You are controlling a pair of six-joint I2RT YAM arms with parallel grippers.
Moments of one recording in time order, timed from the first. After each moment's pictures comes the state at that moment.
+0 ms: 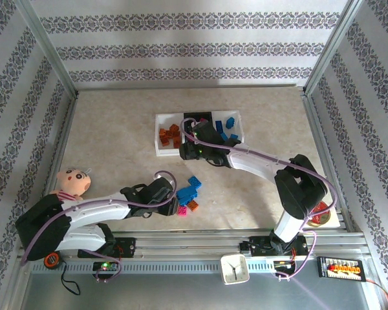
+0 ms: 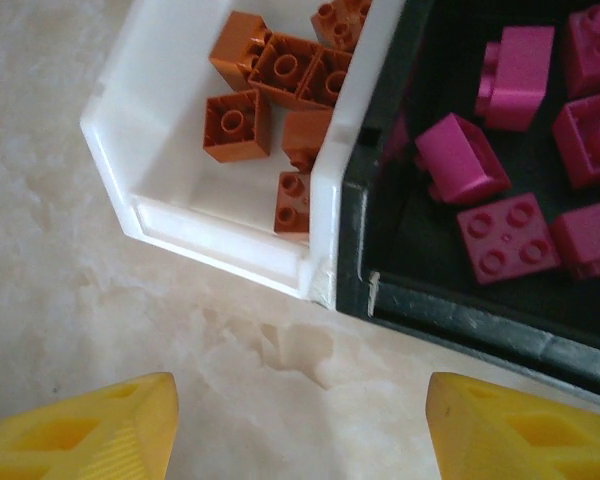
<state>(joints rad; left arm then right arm) -0.90 1.25 0.49 -0.31 -0.06 -0.64 0.71 1.70 1.14 -0.24 -0.04 0.45</state>
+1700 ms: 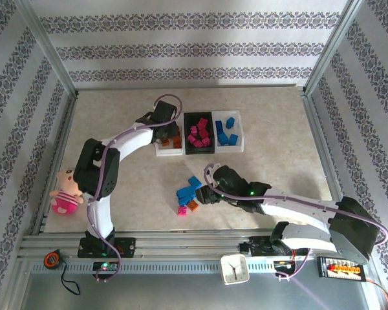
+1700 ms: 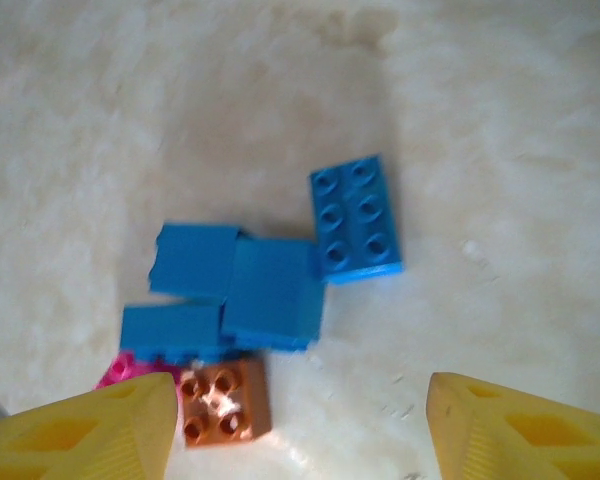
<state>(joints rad) -0.41 1.96 1.44 -0.39 -0.11 -0.48 0.94 1.16 0.55 -0.18 -0.02 0.49</state>
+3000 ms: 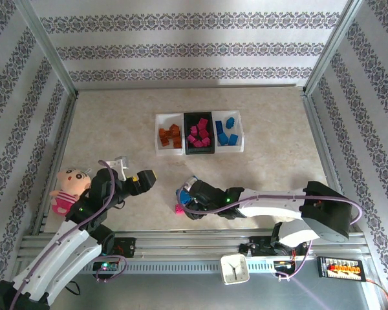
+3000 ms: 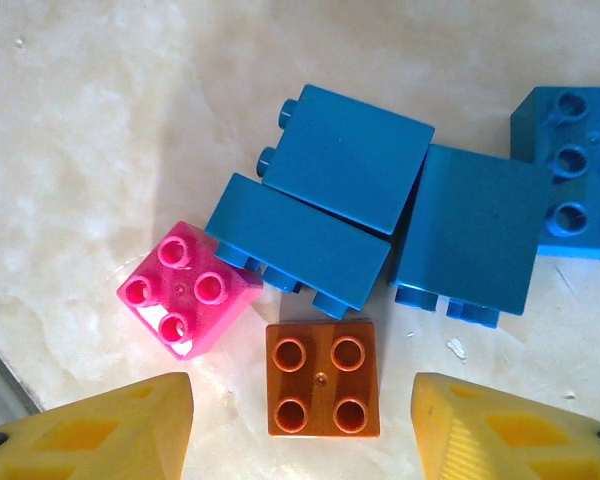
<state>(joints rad) -0.44 0.52 0.41 -0.42 0.13 -0.76 1.15 1.42 0.67 -0.21 0.07 0.39</state>
